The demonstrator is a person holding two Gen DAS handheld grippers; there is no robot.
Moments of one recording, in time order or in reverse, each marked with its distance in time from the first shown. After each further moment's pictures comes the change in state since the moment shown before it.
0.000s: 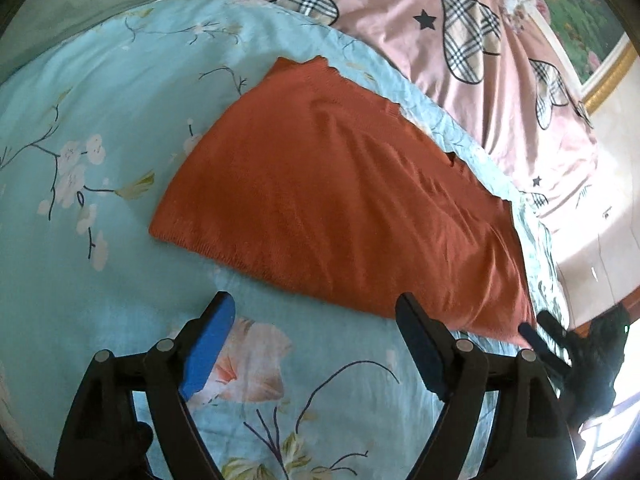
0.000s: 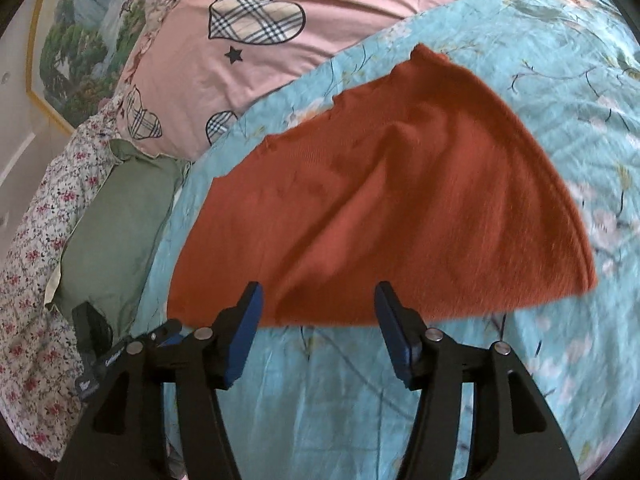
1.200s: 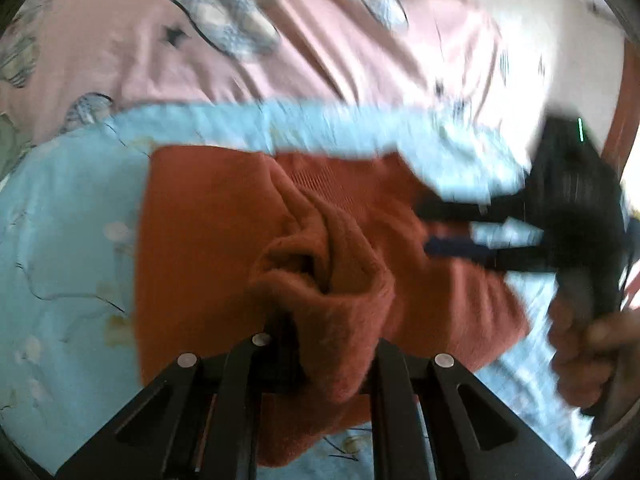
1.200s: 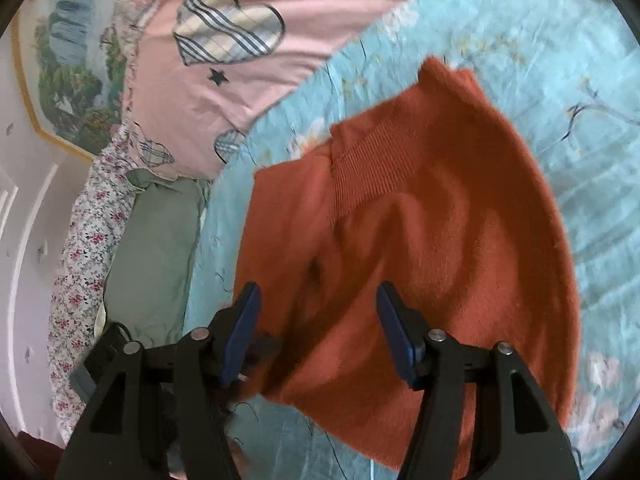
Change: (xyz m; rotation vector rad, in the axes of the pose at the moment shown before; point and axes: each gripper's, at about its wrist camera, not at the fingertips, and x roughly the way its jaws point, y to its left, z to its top) left arm 0.099 -0.209 -0.001 0.612 -0.043 -0.024; right arm 0.046 -0.049 0.108 0.106 0.149 0.182
